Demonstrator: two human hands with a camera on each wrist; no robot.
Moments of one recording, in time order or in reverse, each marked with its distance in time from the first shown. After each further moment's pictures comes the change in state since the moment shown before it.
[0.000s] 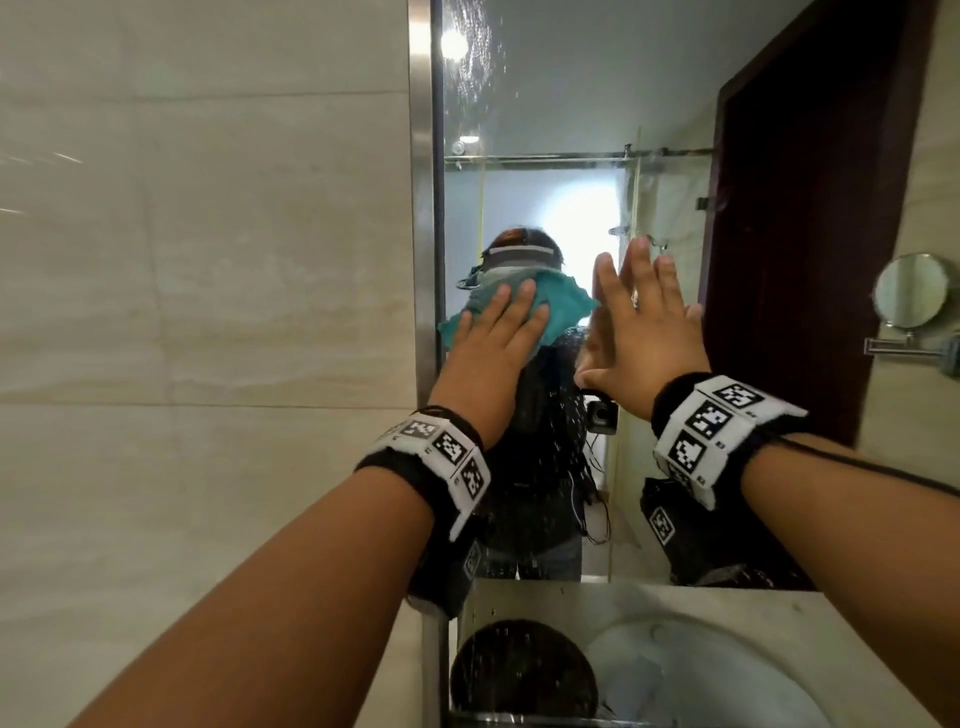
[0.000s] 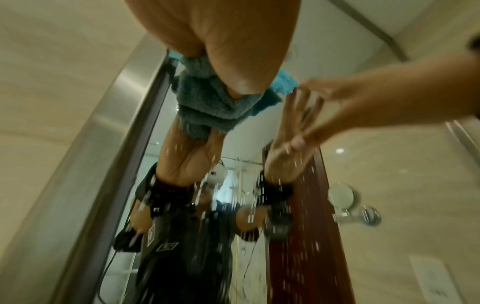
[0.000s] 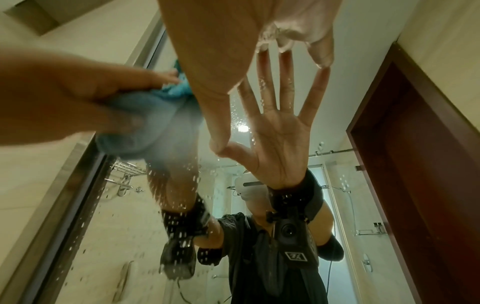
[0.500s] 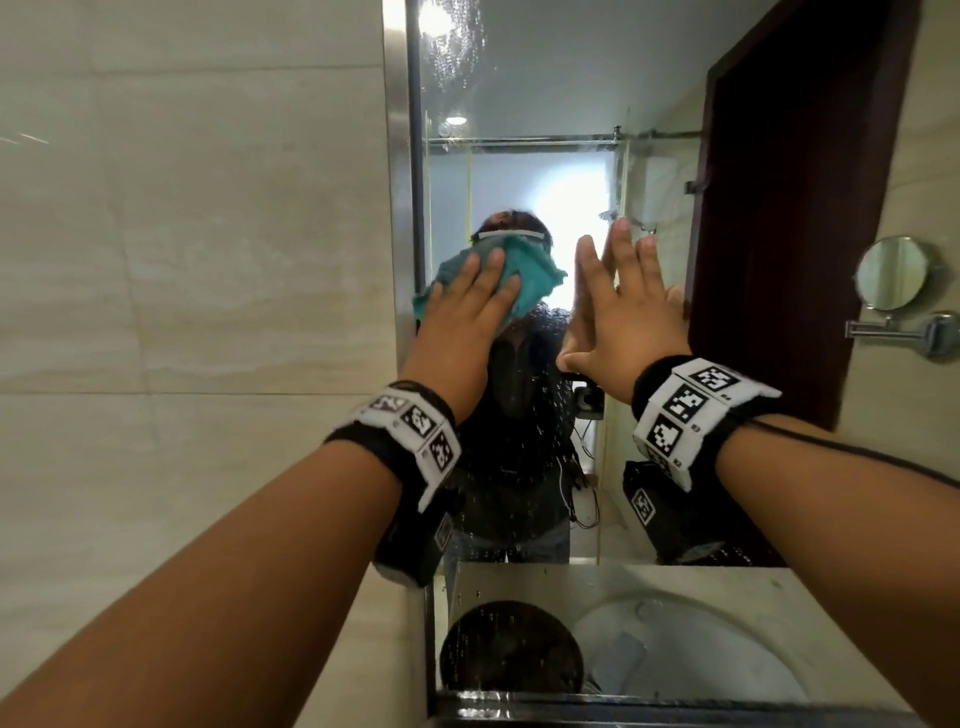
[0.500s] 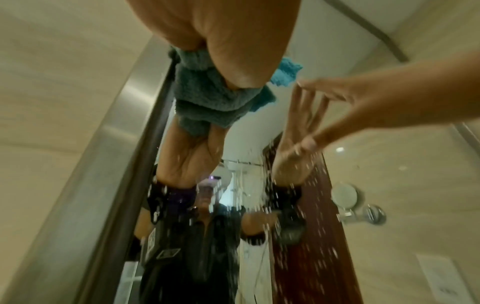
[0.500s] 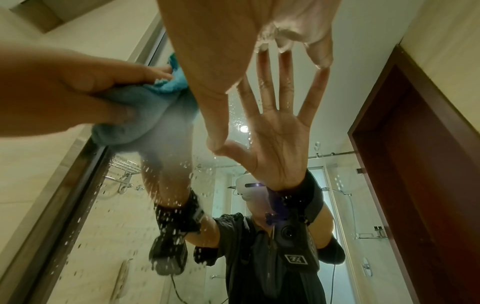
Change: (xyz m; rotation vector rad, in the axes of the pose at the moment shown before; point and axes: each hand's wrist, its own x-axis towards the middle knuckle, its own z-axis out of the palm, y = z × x) left_hand 0.001 -0.004 -0.004 -0.033 0.083 -0.017; right_hand -0.001 0.002 -0.001 0.008 -0.003 -0.007
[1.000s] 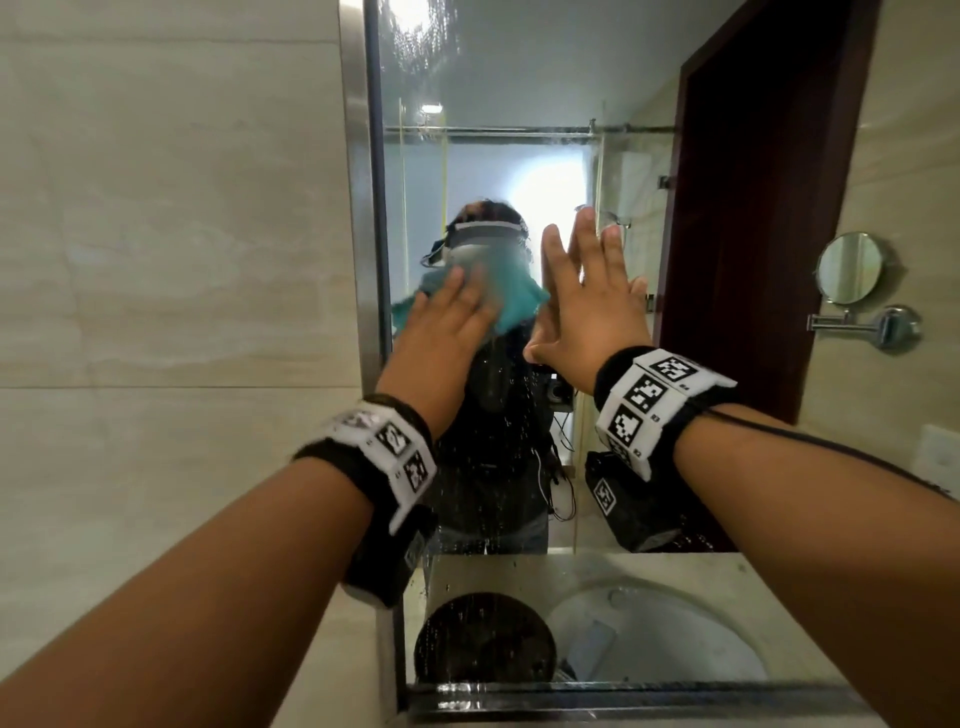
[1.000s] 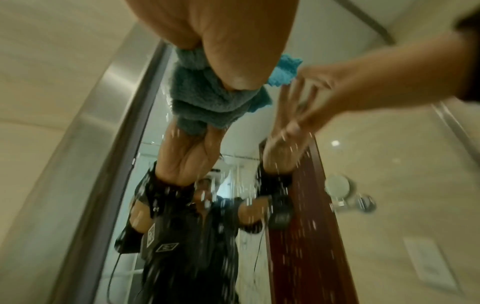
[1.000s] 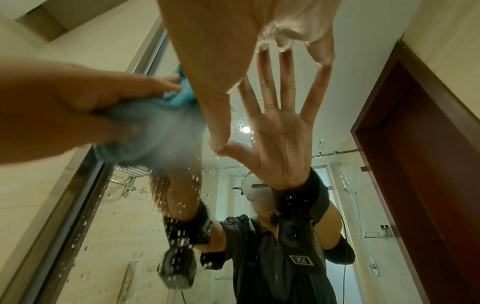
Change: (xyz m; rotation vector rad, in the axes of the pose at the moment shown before) left_hand -0.012 0.012 0.011 0.043 -0.037 0.041; right_hand 0.002 0.002 0.002 0.020 0.000 -0.026
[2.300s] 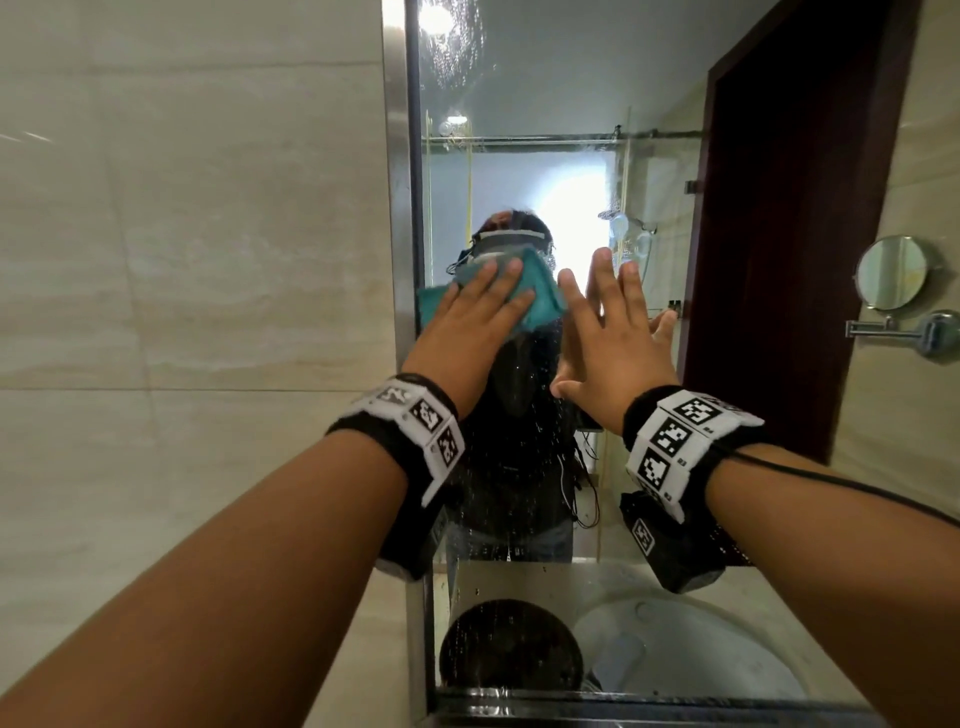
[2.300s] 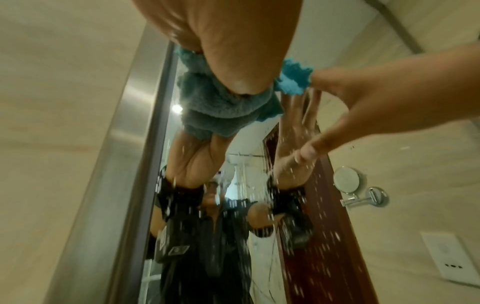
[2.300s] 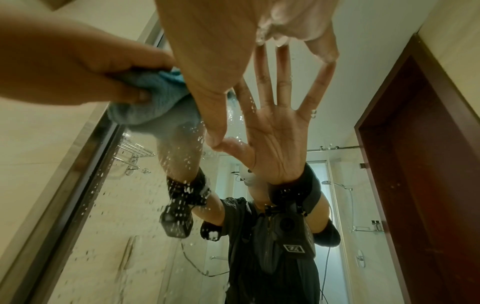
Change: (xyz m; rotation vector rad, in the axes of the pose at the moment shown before) left_hand 0.011 -0.012 -0.014 0.101 -0.070 0.045; right_hand -0.017 -0.002 0.019 -0.083 -0.067 -0.031
